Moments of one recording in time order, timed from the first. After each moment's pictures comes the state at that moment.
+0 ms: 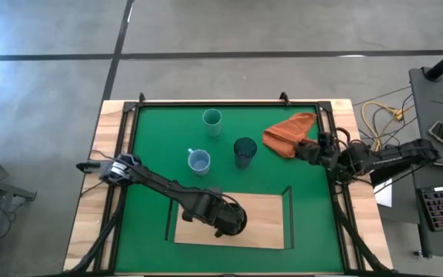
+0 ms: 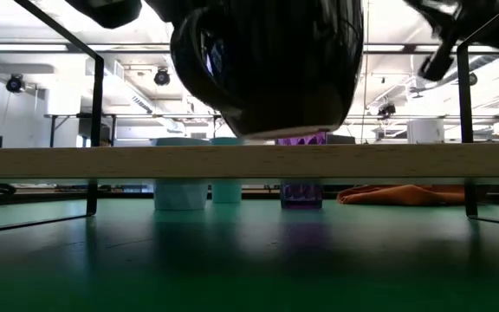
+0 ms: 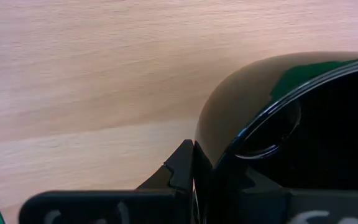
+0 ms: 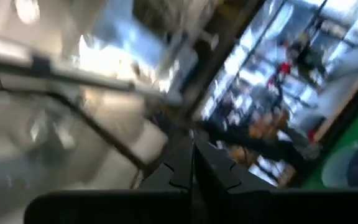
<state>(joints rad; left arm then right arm) -0.41 2.09 1.98 -1.21 -0.08 -1.85 0.12 0.44 0.08 0.81 0.20 0.95</state>
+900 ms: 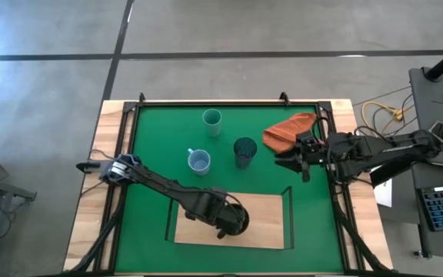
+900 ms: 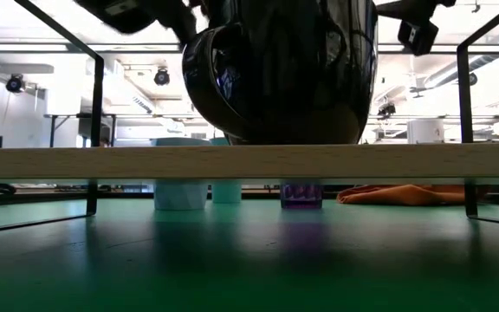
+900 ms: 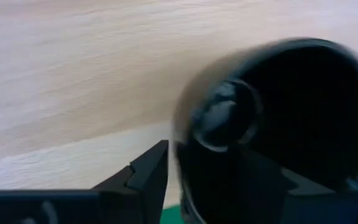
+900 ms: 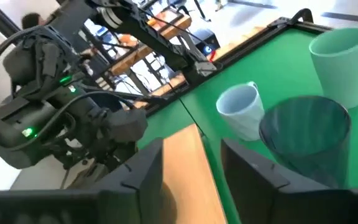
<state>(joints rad) -0.41 2.08 2.00 -1.18 -0.11 -1.75 0.15 0.72 0.68 -0.18 0.14 0.61</state>
